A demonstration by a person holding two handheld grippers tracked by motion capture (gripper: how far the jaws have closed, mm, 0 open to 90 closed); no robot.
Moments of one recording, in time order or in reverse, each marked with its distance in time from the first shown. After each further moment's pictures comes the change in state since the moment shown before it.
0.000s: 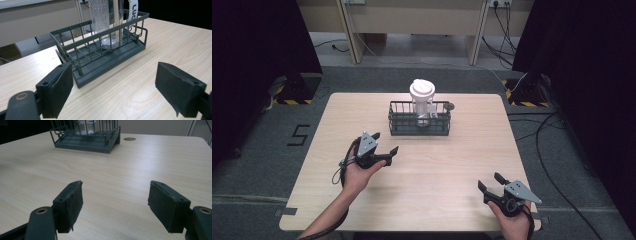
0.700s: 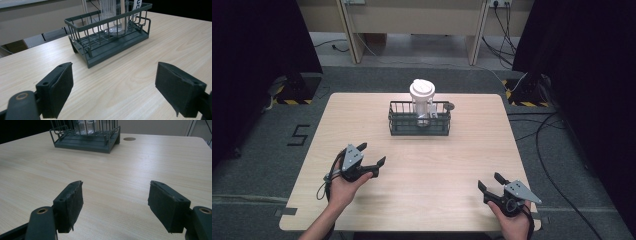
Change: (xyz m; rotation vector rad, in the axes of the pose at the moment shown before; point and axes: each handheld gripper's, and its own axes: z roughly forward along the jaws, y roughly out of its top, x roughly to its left) left arm 0.006 -0.027 -0.044 0.010 0.044 0.007; right arm 0.000 0.000 0.000 0.001 -0.002 -0.002
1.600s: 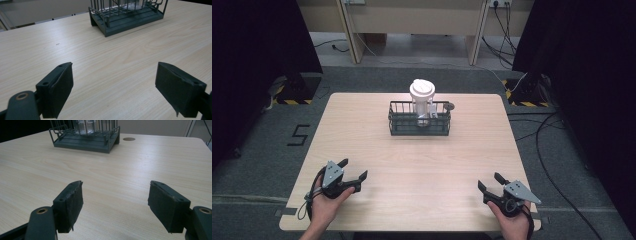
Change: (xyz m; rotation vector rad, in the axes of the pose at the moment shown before) left arm 0.017 -0.051 -0.044 0.054 0.070 -0.088; right arm 0.001 0.000 0.000 0.001 -0.005 -0.006
